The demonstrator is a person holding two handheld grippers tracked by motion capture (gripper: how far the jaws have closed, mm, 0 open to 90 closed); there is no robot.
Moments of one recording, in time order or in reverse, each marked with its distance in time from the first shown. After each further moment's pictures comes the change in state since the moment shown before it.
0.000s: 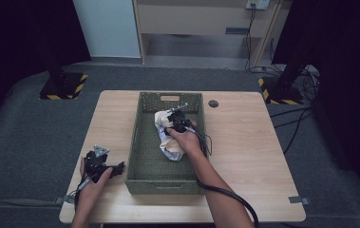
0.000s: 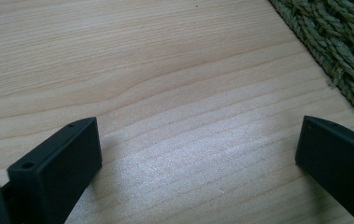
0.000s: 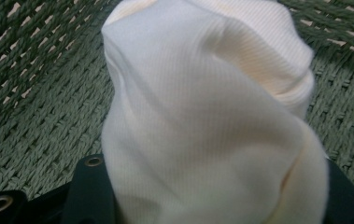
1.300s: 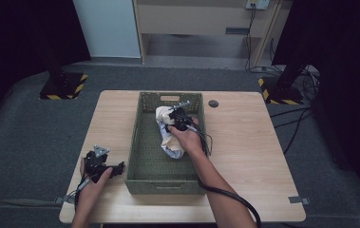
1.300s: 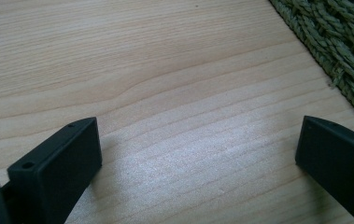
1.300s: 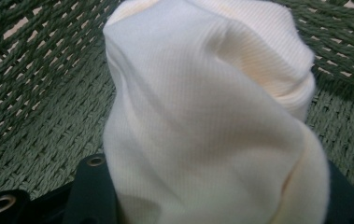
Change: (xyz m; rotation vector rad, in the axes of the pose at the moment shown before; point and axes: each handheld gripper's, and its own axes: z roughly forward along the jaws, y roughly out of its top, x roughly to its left) left arm 0.000 0.000 0.000 0.000 0.000 0.000; right arm 0.000 0.006 -0.018 -0.046 -0.025 -0.014
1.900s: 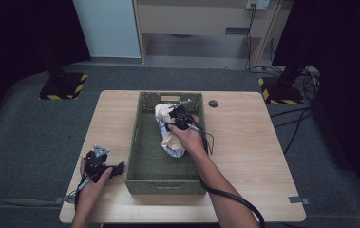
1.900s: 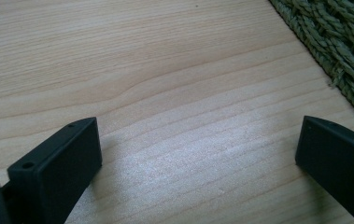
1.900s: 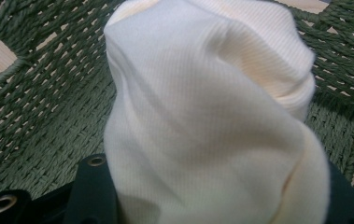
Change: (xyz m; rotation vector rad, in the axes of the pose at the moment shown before) left arm 0.000 0.000 0.000 0.000 0.000 0.000; right arm 0.003 0.006 -0.018 -0.027 0.009 -0.027
